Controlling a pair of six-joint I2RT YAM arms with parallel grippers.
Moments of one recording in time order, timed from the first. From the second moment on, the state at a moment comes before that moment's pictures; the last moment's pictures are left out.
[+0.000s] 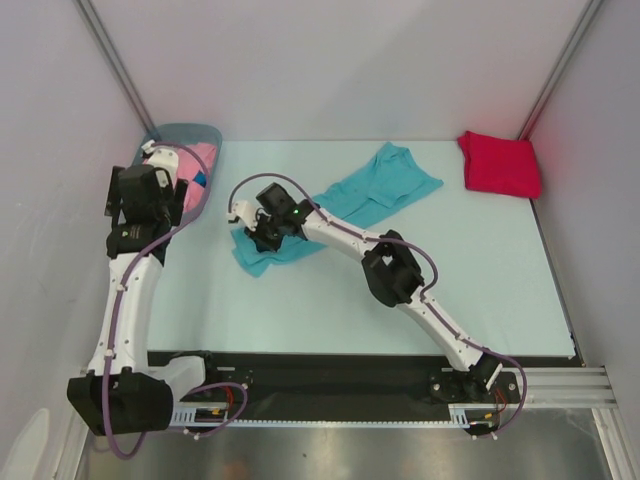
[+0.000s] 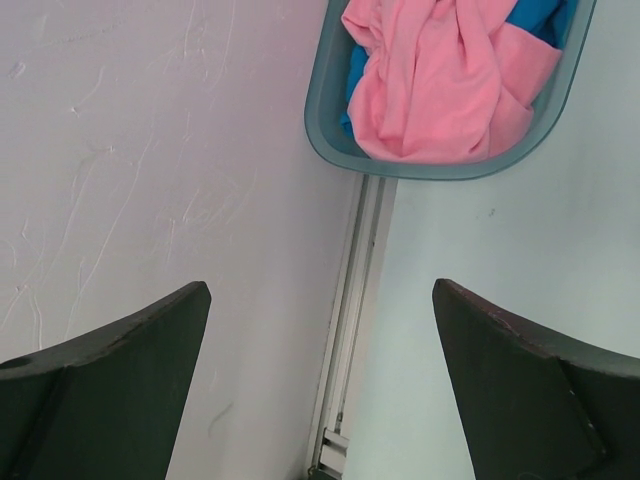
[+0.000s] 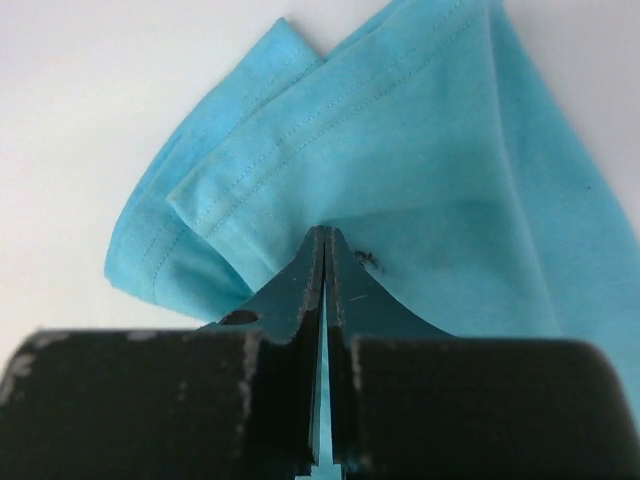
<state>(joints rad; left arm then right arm) 0.09 1.08 1.13 -0.49 -0.39 0.45 0.88 2.65 2.39 -0.54 -0.38 -0.39</state>
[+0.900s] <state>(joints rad) 0.09 1.32 1.37 -0.40 -0.29 0.44 0.66 2.19 1.62 -0.91 -0.63 -0.37</state>
